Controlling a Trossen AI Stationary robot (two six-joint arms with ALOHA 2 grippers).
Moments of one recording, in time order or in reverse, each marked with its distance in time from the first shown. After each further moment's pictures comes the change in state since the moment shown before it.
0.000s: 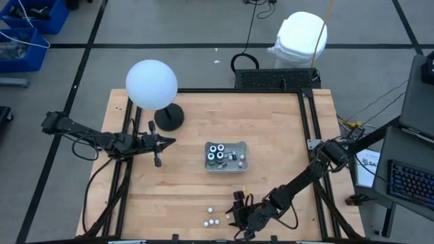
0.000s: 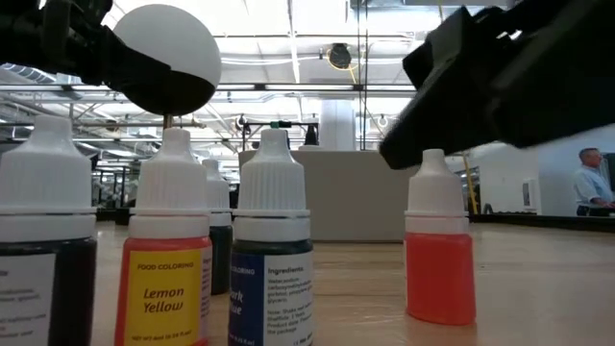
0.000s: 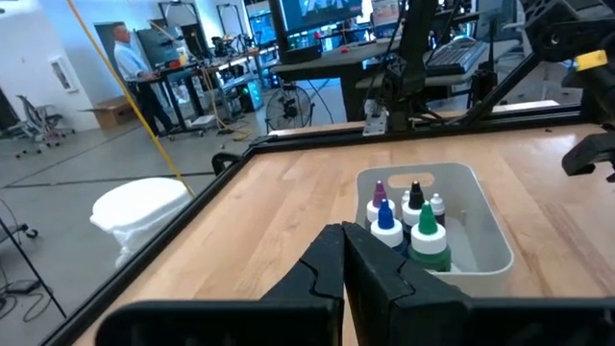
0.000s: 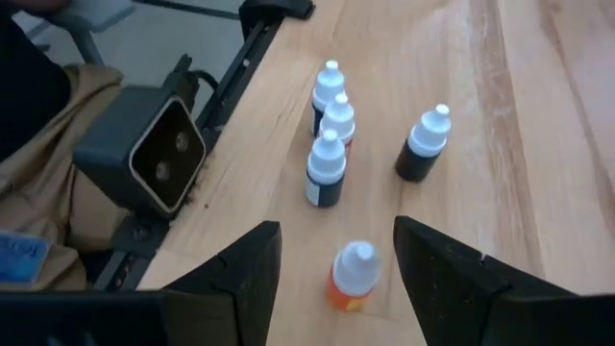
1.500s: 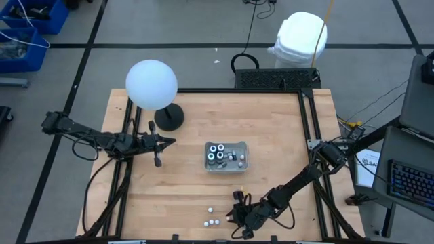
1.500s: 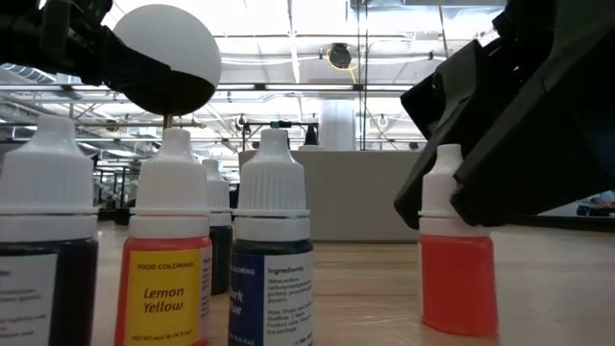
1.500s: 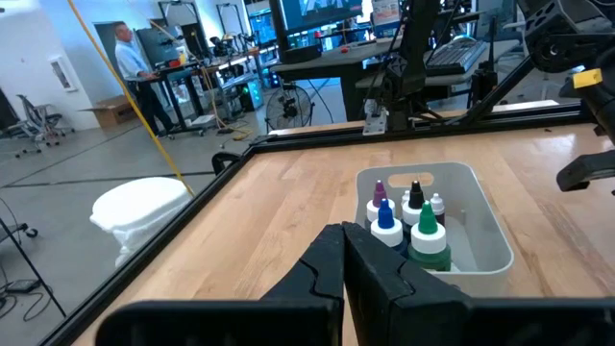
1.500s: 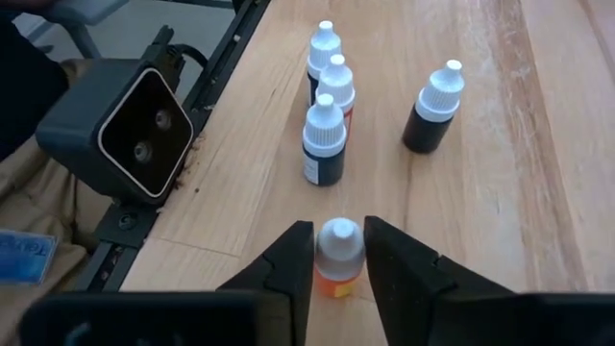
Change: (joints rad) left arm 0.000 0.000 0.000 -0.003 0.000 -0.001; right arm -0.014 0.039 0.000 0.009 -0.032 0.059
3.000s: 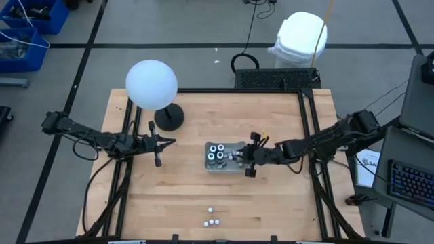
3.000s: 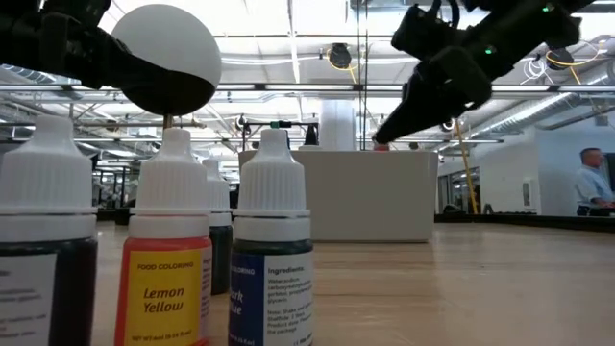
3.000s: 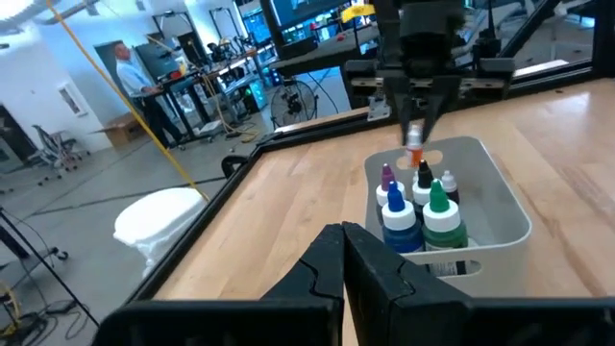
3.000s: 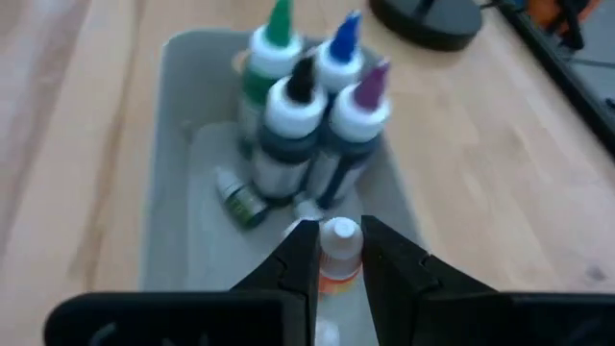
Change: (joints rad) left arm 0.000 0.000 0.000 -0.024 -0.003 0.116; right arm -0.454 -0.592 -0.372 -0.222 0.103 -0.236
